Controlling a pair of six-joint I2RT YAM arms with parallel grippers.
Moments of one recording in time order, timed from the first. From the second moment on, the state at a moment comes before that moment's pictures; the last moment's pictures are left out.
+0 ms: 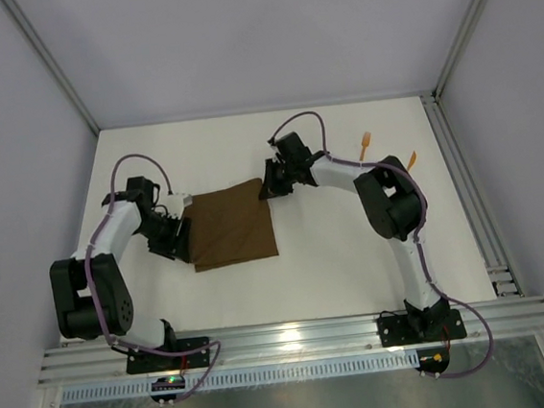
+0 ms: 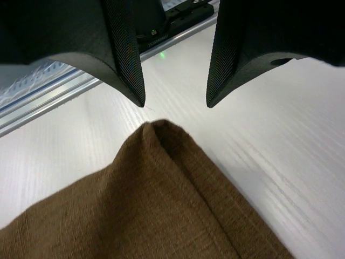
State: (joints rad) left arm 0.03 1.51 1.00 -0.98 0.34 0.39; right arm 0.56 2.19 1.54 -0.18 -0.37 0.60
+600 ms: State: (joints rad) left arm 0.03 1.39 1.06 -1.02 0.42 0.41; right arm 0.34 2.31 1.97 -0.69 -0.21 0.17
